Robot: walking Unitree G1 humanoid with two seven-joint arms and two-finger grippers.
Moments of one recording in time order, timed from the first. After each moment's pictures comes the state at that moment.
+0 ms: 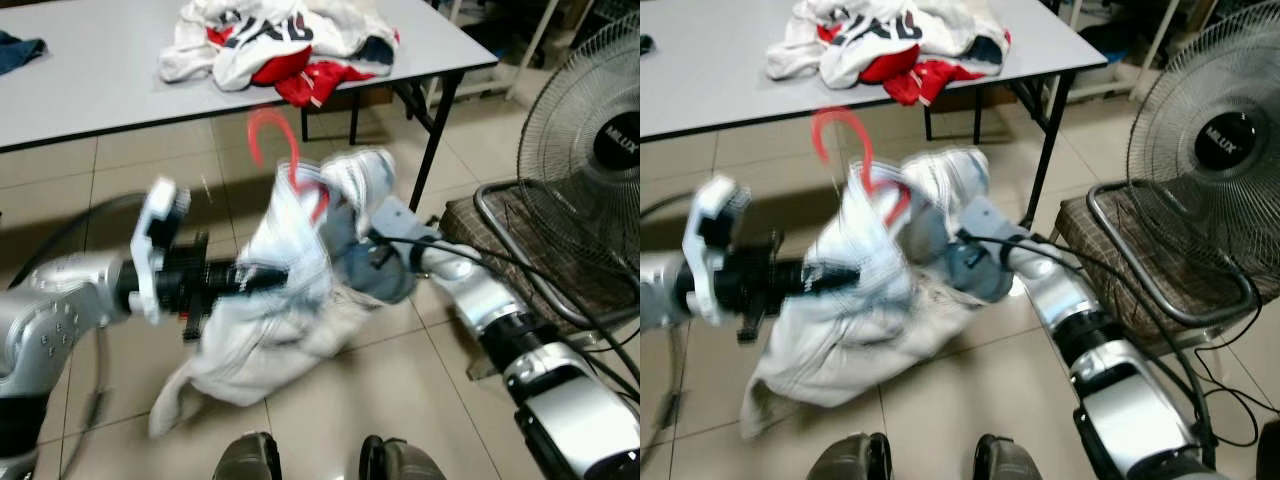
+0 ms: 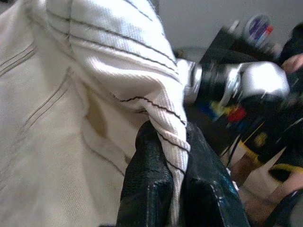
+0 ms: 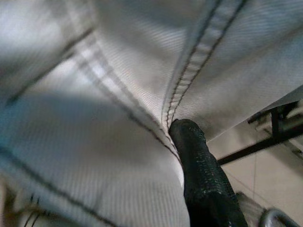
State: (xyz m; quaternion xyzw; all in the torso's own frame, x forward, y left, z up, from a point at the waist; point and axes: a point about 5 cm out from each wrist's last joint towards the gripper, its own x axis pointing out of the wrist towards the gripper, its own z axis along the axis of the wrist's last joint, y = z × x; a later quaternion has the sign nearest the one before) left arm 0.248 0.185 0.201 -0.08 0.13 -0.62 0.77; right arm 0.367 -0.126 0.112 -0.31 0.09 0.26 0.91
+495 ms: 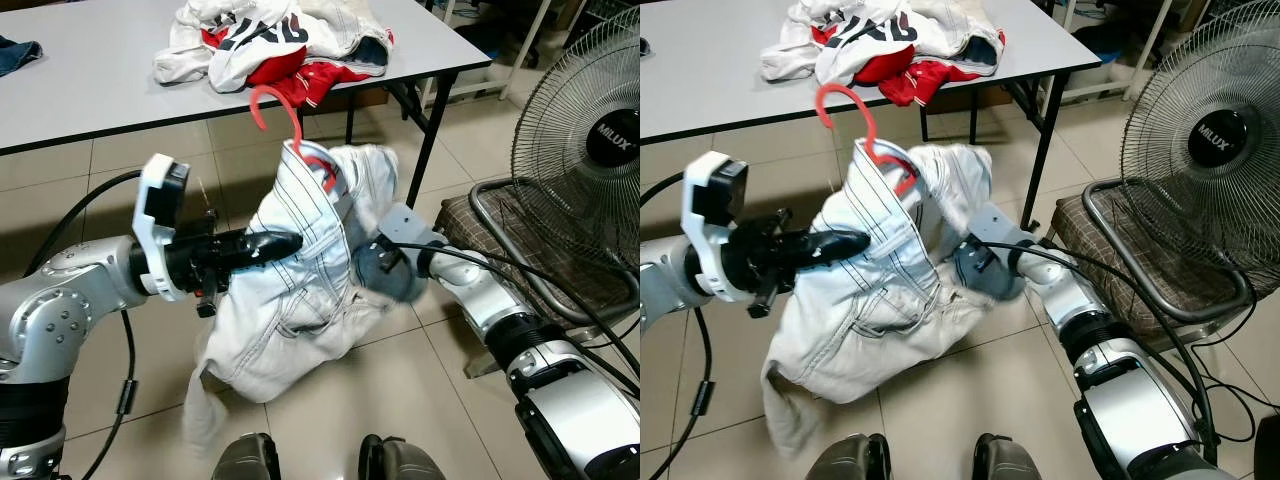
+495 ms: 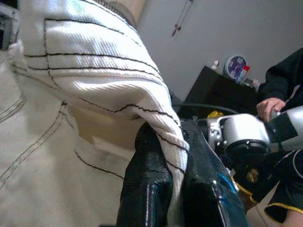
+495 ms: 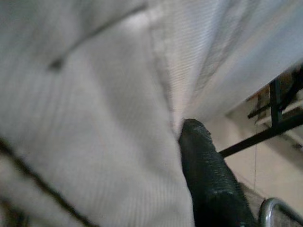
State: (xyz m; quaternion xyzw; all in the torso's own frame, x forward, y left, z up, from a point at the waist) left arm 0.256 0.172 0.228 -0.14 0.04 -0.63 0.76; right arm 0.365 -0.135 0.101 -0.30 0.09 0.27 0.91
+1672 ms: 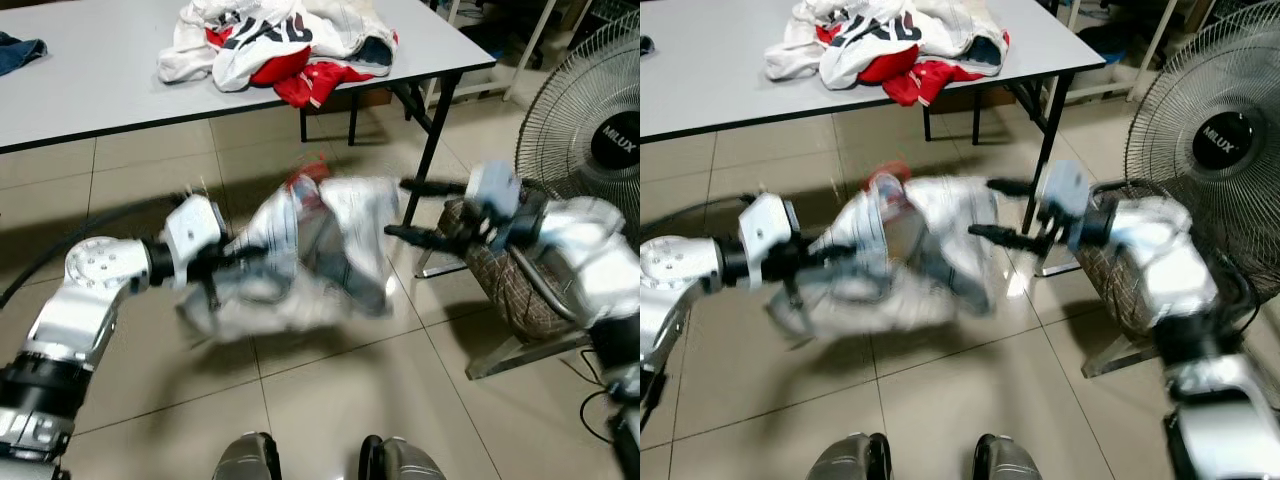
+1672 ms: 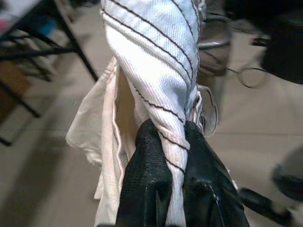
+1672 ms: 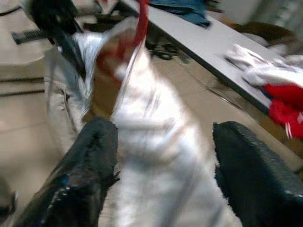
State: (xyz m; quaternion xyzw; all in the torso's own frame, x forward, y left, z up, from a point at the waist) left arm 0.300 0.198 0.161 0.23 0.07 -0.51 0.83; right arm 0.331 -0.181 0.215 -0.23 -0.04 0.57 0.79
